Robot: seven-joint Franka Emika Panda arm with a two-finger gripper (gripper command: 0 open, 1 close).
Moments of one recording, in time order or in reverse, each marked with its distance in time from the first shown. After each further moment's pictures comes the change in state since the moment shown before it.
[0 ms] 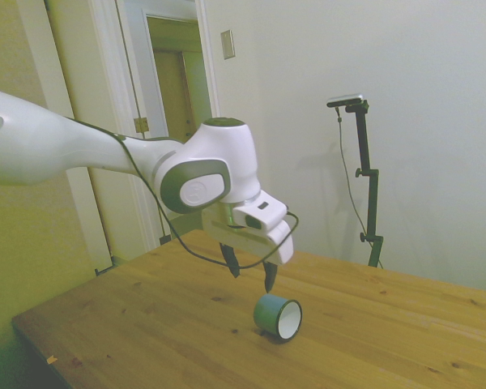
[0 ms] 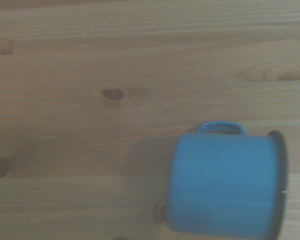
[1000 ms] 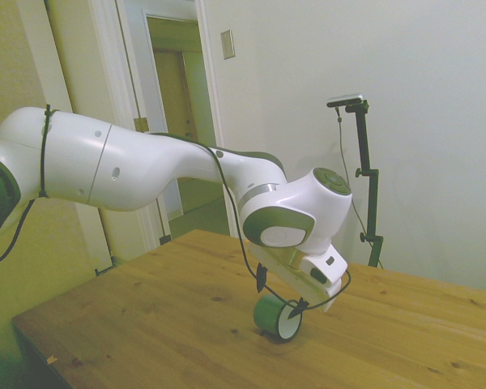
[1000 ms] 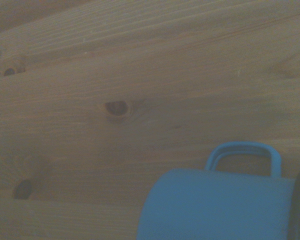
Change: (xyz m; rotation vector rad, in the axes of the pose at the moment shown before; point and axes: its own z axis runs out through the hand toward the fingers) arm 0.076 0.019 0.085 0.218 -0.359 0.023
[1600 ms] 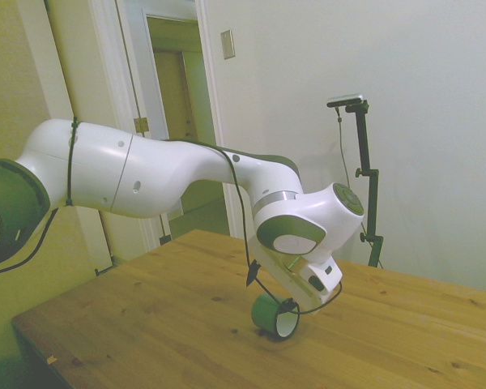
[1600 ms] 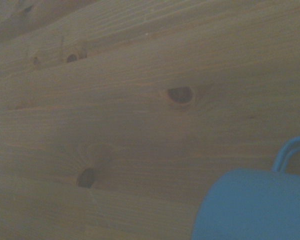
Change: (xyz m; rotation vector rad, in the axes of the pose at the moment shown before) arm 0.011 -0.007 0.026 0.067 -0.162 0.003
